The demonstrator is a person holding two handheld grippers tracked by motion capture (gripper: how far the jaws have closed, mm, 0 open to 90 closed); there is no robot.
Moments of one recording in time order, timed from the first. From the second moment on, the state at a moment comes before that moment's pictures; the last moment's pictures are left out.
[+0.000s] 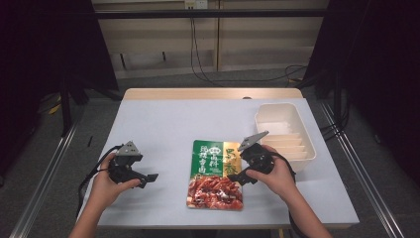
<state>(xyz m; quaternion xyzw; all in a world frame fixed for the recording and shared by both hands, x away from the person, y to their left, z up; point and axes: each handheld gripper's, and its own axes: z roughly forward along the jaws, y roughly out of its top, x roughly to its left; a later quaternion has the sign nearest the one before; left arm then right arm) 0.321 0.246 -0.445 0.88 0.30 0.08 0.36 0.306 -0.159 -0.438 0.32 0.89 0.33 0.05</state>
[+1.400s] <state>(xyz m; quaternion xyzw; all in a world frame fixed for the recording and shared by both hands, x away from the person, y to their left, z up) 0.322 0.249 -0.447 0.88 0.29 0.07 0.37 0.384 -0.115 -0.440 0.31 0.92 0.25 0.02</state>
